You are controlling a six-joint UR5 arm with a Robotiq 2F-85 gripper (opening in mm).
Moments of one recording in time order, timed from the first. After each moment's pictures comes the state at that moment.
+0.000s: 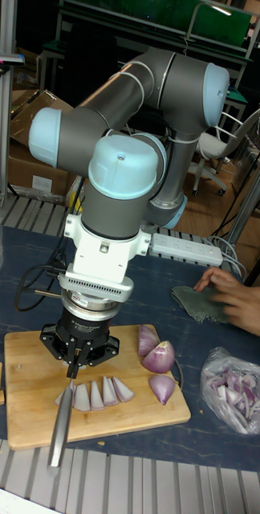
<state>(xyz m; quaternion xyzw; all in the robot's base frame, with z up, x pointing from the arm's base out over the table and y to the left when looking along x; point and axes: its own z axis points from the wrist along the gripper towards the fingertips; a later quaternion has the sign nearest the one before) 0.689 -0.057 0.086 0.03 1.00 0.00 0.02</state>
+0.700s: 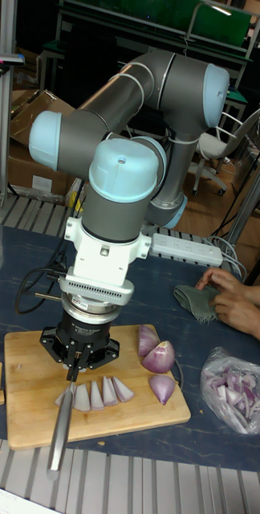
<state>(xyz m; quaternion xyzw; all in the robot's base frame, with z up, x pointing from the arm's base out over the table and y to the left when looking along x) 0.693 -0.056 0.083 0.03 1.00 0.00 0.02</state>
